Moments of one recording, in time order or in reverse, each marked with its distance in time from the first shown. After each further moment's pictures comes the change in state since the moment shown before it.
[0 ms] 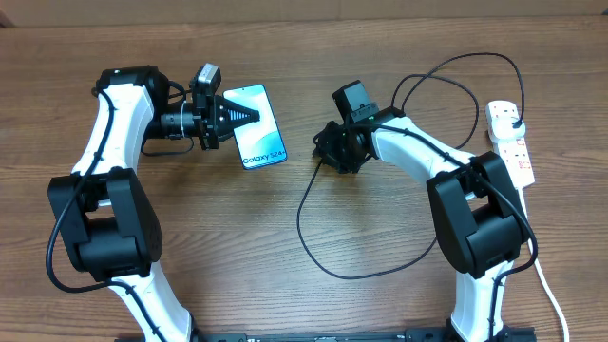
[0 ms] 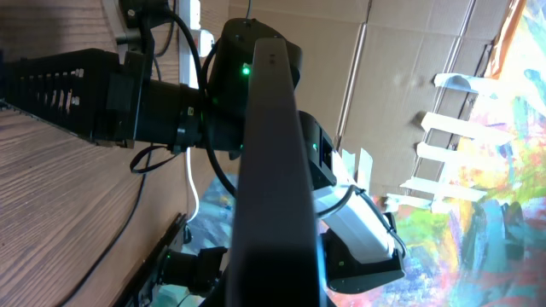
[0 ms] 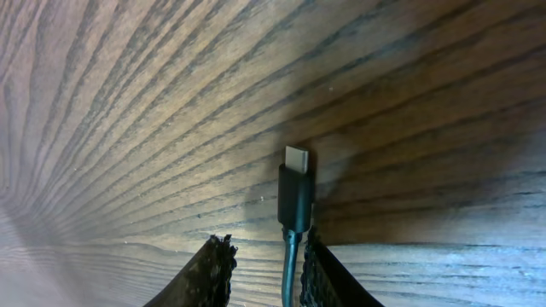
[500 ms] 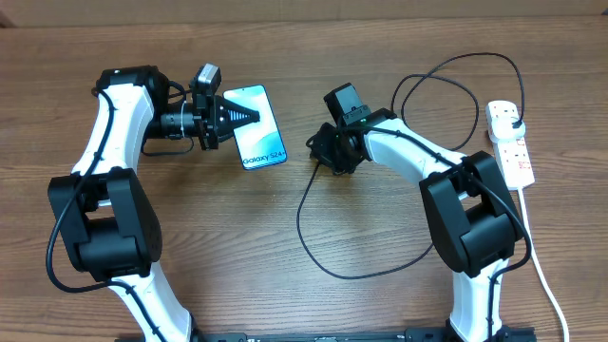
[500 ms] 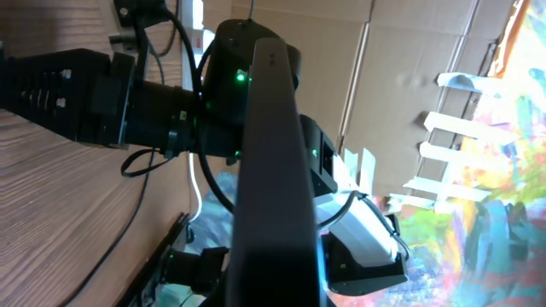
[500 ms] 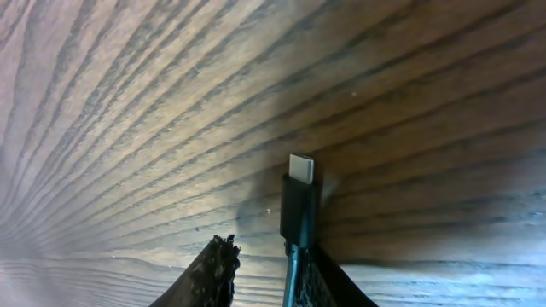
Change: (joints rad) left arm 0.000 0.000 0.000 0.003 -0.012 0.000; right arm 0.029 0.025 0.018 0.006 0.061 0.000
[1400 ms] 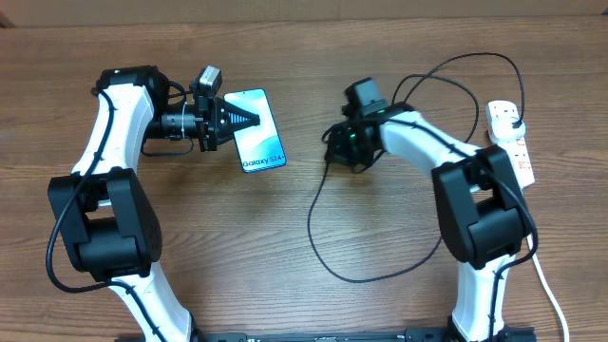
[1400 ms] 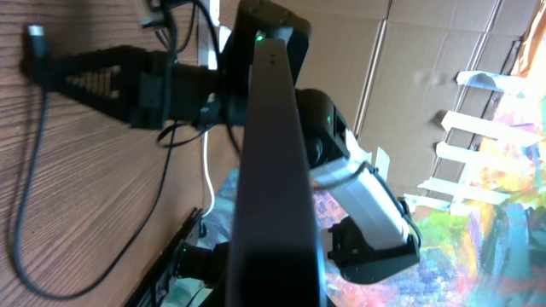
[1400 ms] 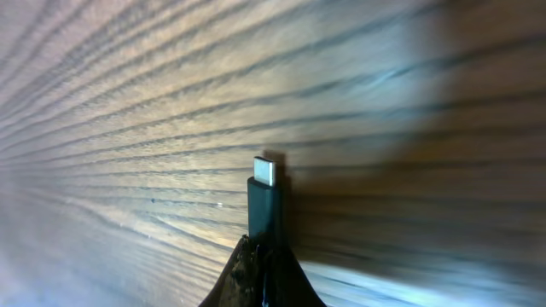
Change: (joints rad) left arm 0.000 0.000 0.000 0.000 -0.043 0.000; right arm -0.118 0.010 0.004 -0.064 -0.163 -0.398
